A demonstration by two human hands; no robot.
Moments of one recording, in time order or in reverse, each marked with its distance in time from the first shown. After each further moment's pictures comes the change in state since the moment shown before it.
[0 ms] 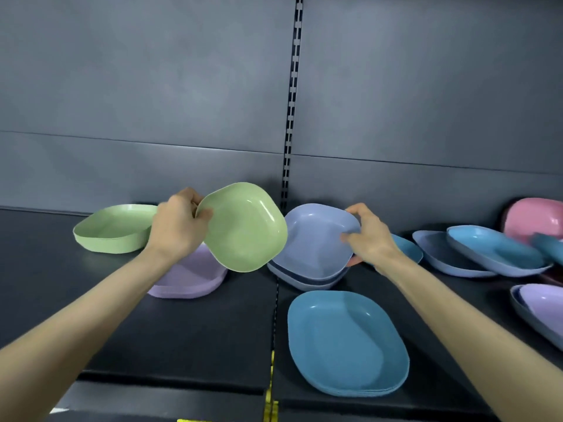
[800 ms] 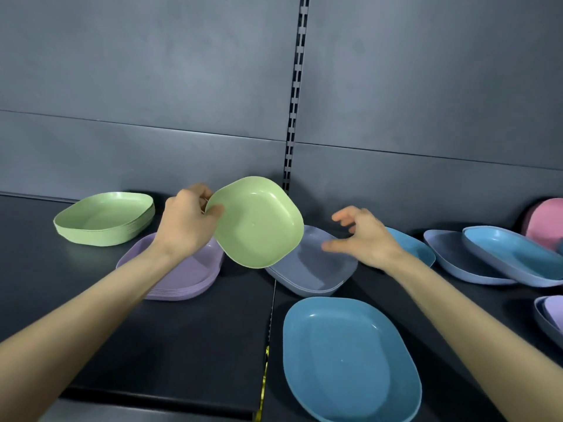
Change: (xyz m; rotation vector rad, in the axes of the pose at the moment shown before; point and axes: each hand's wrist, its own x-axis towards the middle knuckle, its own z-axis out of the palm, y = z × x) left_hand 0.012 -0.002 0.036 -0.092 -0.074 -0.010; right_hand 0.024 0.014 0.006 -0.277 -0.137 -0.099
